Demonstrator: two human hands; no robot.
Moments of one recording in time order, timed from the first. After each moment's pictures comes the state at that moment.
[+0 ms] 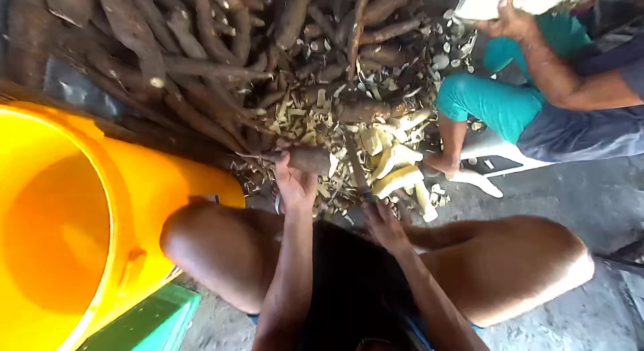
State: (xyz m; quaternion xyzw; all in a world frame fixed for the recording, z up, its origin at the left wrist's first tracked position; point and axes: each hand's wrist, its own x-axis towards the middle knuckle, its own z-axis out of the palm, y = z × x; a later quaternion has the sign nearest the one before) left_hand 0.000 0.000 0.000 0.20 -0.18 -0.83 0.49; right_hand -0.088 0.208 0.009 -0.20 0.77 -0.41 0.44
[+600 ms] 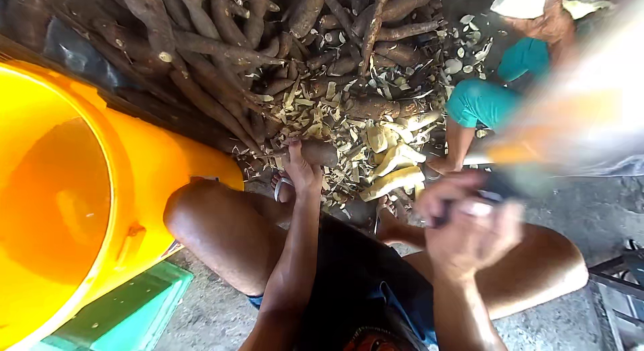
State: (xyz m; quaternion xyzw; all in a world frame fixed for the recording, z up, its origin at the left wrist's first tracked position) left_hand -0.016 -0.001 -0.020 0.37 -0.21 -0.71 0.56; right_hand -0.099 0.176 0.145 -0.42 0.63 -0.65 0.08
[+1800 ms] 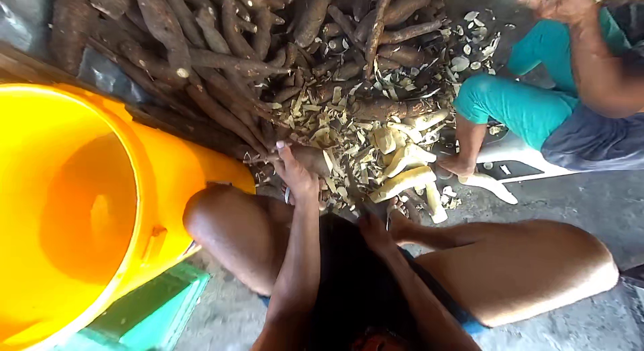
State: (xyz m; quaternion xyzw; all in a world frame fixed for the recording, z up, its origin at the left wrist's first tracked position) left_hand 0.006 -0.013 -0.006 0.41 -0.28 -0.64 0.59; right_hand -0.050 0.209 -0.041 -0.19 0.81 -0.24 0.50
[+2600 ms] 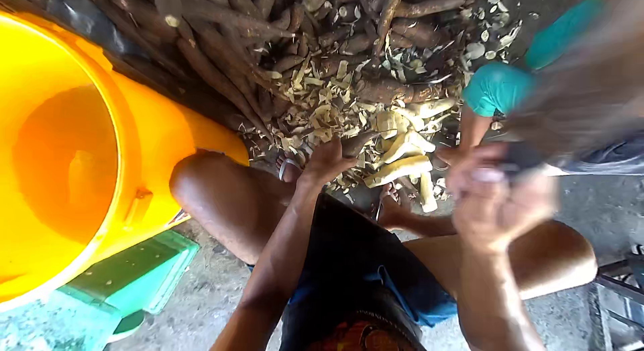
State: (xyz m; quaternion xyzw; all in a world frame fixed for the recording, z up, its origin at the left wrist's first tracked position) left_hand 0.011 0.014 0.013 0.39 -0.79 -0.46 -0.08; right_hand -0.128 0.192 0.144 -0.48 0.69 -0.53 0.03
